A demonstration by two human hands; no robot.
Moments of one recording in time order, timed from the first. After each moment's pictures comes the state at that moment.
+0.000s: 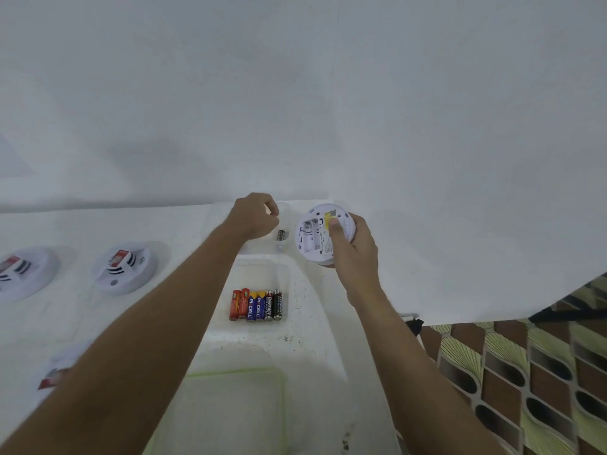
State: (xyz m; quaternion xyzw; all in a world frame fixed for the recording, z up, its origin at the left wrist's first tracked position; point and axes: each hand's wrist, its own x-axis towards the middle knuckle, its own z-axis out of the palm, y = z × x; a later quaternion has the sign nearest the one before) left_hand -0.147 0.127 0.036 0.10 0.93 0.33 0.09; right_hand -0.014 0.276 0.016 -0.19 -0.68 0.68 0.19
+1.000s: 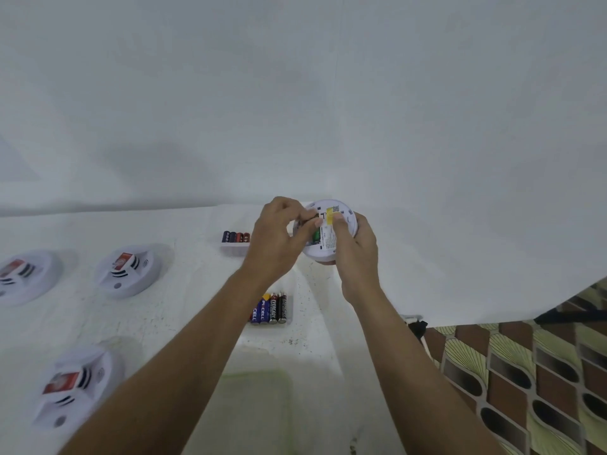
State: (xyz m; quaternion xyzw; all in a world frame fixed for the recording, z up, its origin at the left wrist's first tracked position) left_hand -0.082 0.145 0.023 0.25 0.84 0.47 -0.15; right_hand -0.029 0.268 0.013 -0.20 -0.65 0.70 0.21
